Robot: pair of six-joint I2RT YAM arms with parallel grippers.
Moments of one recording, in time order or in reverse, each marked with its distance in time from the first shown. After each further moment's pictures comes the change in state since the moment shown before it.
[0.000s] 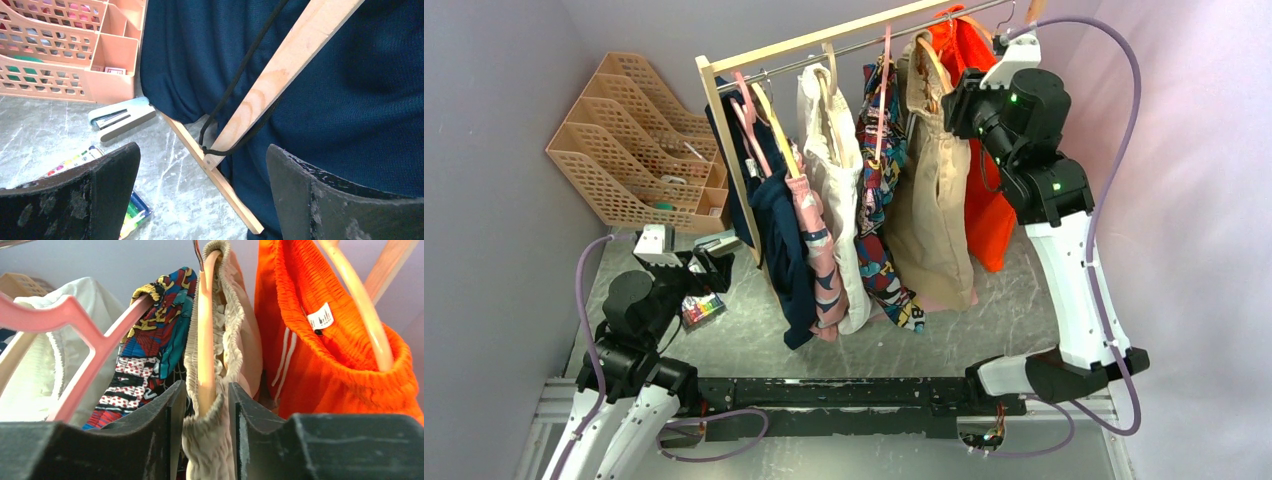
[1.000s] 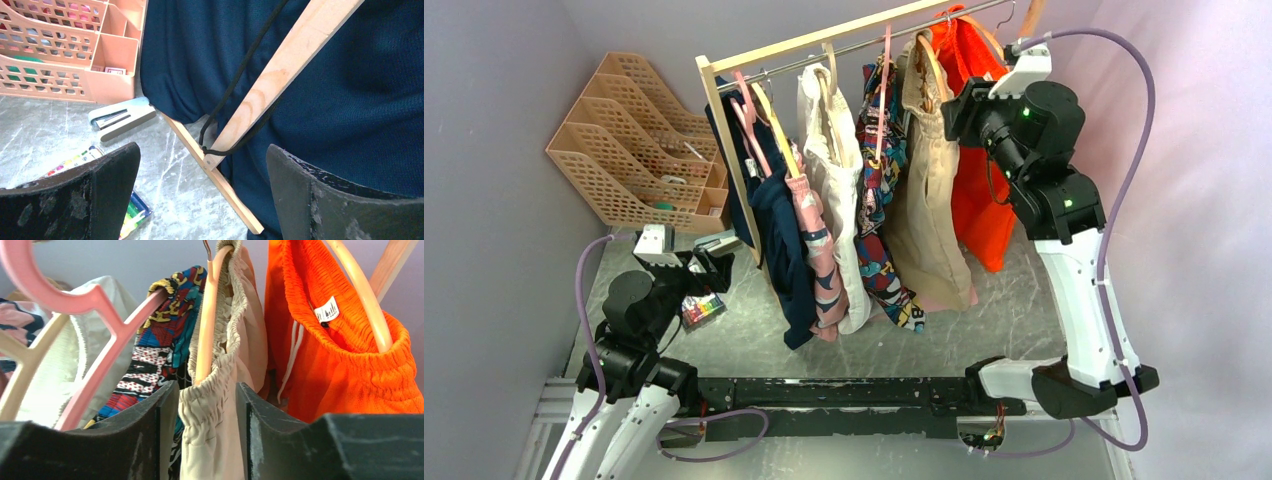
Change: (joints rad) left arm 0.000 0.000 0.000 0.000 0.000 0.000; right arm 0.000 -0.077 -0.058 0.007 -0.032 0.019
